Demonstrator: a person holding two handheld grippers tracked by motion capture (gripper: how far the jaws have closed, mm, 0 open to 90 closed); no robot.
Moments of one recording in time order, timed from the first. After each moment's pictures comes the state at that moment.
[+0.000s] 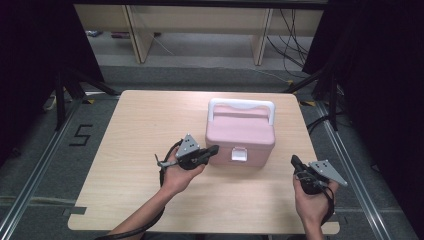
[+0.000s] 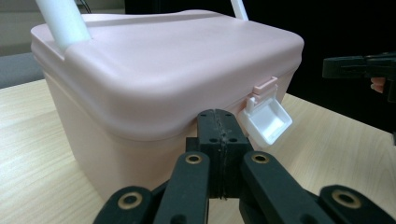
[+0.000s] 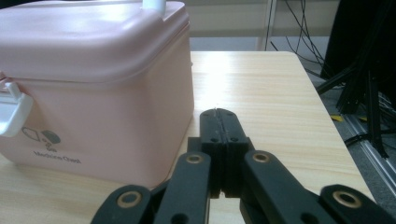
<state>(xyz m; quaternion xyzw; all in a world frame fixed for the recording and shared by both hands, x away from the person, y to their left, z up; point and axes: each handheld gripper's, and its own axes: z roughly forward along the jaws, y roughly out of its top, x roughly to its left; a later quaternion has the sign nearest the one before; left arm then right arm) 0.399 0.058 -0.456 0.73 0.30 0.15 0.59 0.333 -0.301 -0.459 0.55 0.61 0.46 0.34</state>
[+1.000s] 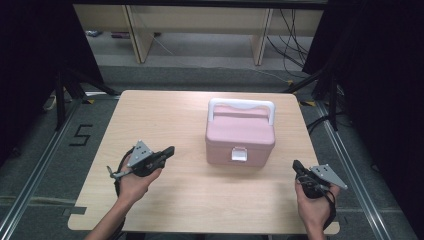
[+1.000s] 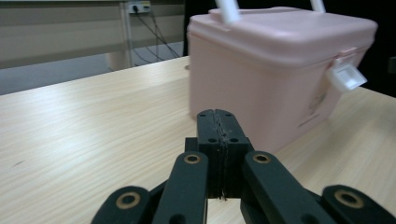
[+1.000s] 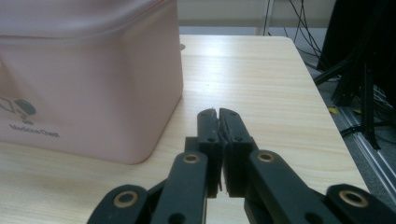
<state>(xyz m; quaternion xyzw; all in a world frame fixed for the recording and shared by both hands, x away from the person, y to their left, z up) 0.377 0.179 -0.467 0.70 0.36 0.23 0.57 0.330 -0.313 -0.477 0.55 0.62 0.44 0.34</state>
